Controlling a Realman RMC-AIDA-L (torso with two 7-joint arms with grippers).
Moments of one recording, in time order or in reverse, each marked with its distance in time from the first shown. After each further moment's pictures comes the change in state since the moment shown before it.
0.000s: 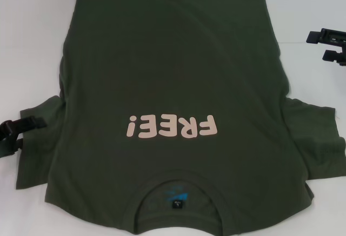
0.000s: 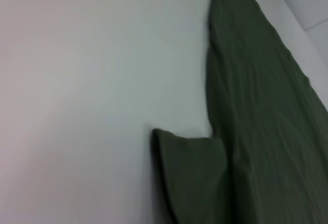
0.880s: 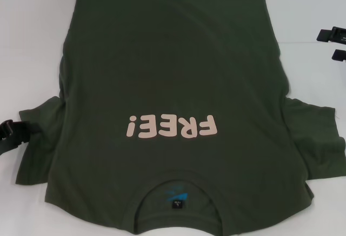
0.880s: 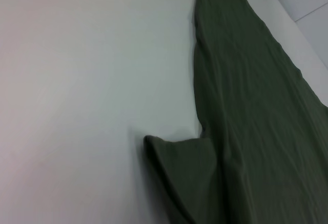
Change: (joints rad) left arm 0.003 -0.007 0.010 0.030 0.001 0.015 0.027; right arm -0.021 -0.005 0.039 -0.003 0.003 -0.003 0.000
